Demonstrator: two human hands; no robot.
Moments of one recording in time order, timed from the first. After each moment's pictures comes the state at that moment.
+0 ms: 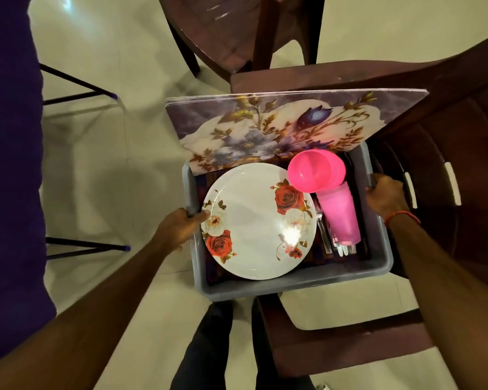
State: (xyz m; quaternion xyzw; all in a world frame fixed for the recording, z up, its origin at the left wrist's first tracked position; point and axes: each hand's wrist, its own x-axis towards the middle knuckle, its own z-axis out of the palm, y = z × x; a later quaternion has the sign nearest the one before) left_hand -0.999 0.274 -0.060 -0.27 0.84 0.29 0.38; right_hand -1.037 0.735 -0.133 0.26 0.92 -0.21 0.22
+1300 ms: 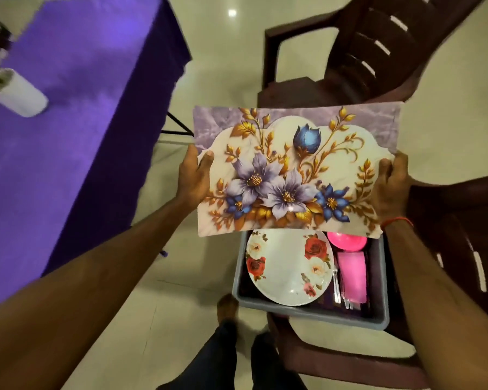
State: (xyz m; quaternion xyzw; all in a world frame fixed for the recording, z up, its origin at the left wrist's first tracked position) left_hand -1.040 0.219 0.188 -0.20 0.82 0.54 -0.08; right_hand -1.127 0.601 0.118 0.07 0.86 -0.48 -0.14
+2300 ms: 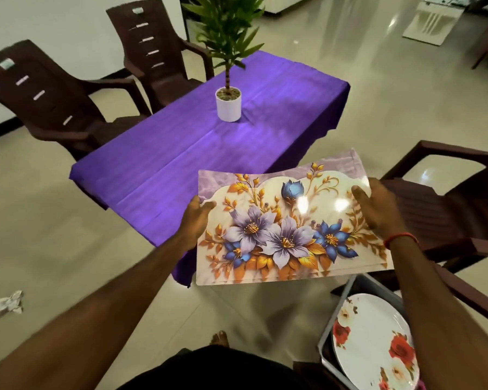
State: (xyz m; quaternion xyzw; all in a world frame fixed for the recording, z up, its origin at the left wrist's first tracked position) left_hand -0.766 -0.112 0.214 -0.45 0.63 0.61 -0.16; right_hand -1.053 0.194 0.284 -0.22 0.89 -0.38 0.10
